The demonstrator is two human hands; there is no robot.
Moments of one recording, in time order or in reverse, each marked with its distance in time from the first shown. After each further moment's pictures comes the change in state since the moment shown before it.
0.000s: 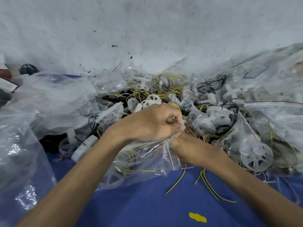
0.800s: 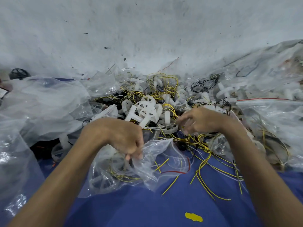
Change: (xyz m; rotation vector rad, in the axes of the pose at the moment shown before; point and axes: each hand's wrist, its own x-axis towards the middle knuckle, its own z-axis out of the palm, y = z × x) left_hand -0.011 -0.026 -0.015 0.411 -0.541 -0.368; right_hand -0.016 0.094 -0.017 0.294 -0.217 0.564
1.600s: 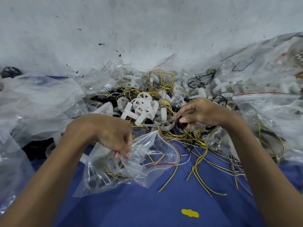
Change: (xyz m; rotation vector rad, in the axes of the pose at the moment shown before) left_hand -0.004 -0.010 -0.002 -0.042 -0.026 -0.037; right_hand -0.004 0.017 0.001 0.515 0.096 -0.083
